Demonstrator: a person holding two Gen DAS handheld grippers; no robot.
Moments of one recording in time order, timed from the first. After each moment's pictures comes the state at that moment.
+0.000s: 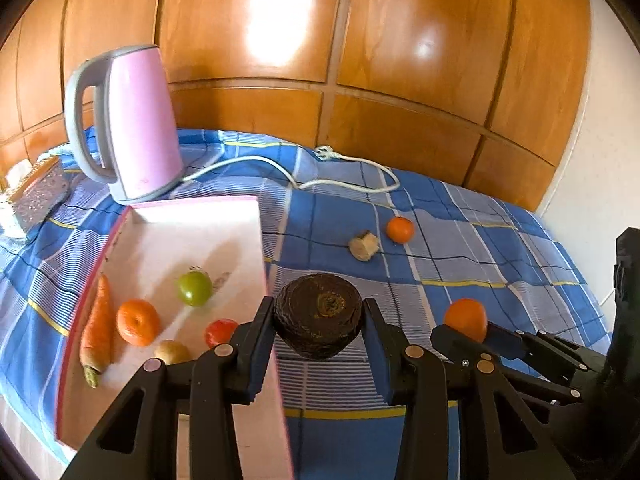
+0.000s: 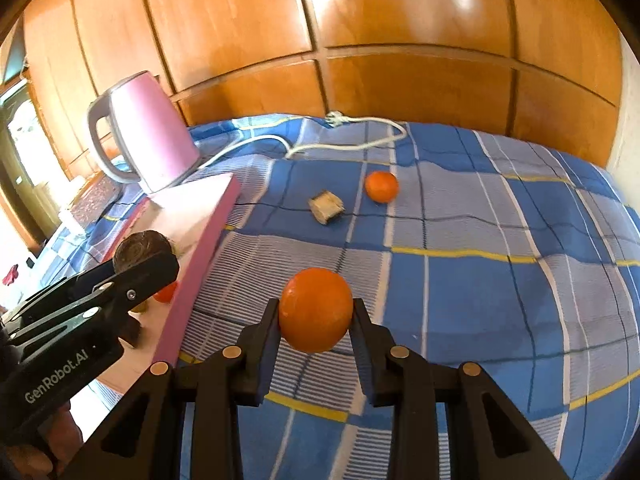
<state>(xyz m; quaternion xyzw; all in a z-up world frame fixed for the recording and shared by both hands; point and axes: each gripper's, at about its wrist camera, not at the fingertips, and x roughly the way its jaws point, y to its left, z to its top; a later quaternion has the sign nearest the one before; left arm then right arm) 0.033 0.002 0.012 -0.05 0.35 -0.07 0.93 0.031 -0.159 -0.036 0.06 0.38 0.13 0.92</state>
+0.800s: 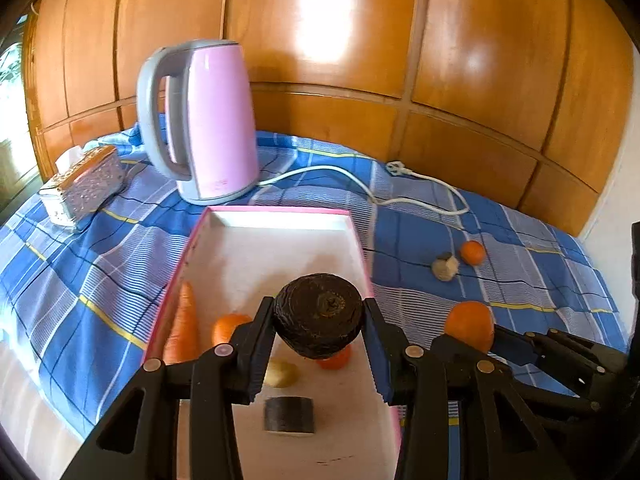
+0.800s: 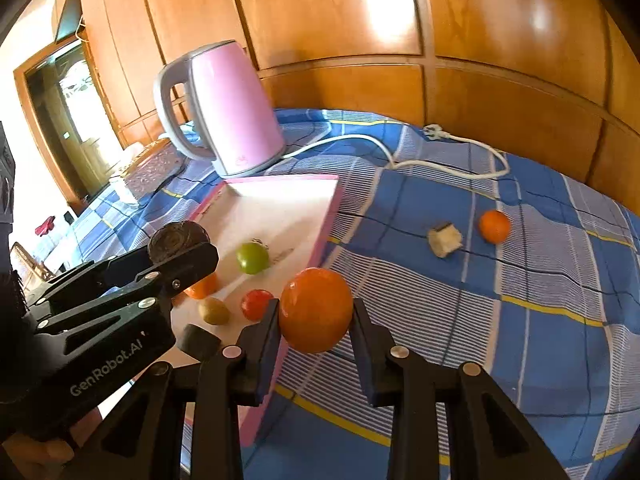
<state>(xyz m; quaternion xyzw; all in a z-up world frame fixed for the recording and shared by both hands) 0.039 0.074 0.018 -0.06 0.35 0.01 0.93 0.047 -0.076 -0.018 0.02 0.38 0.23 0.90</state>
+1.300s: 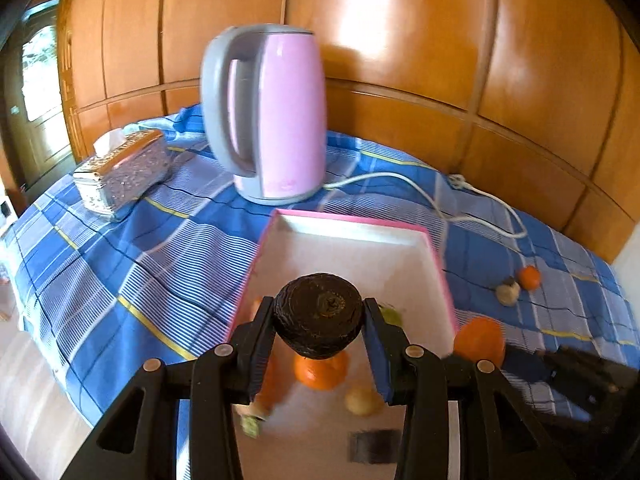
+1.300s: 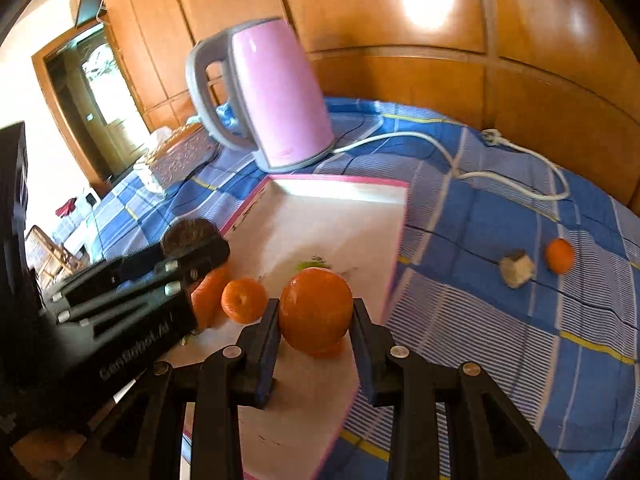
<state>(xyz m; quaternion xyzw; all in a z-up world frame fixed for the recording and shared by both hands) 0.059 0.133 0.014 -0.08 0.36 0.08 0.93 0.074 -0.015 -0.016 0.00 0.40 0.29 0.87</state>
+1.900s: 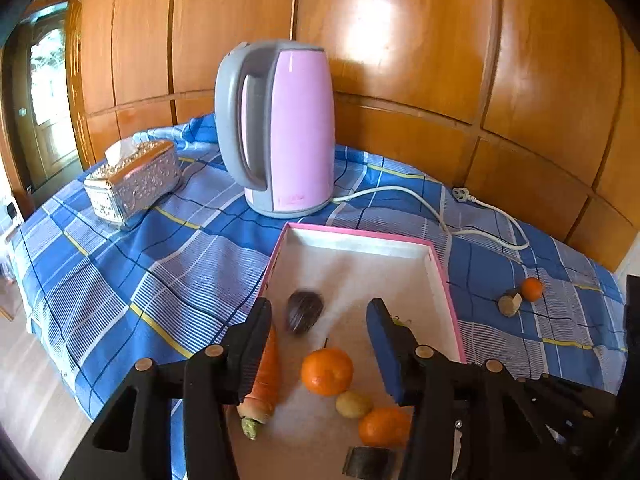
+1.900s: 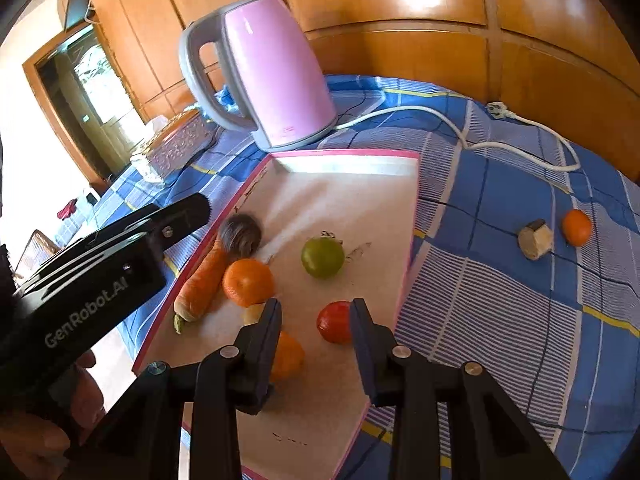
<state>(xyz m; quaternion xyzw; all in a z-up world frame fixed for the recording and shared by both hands) 0.049 0.132 0.025 -0.07 0.34 0.09 0.93 0.071 -0.015 -0.029 0.02 0.42 0.28 0.86</state>
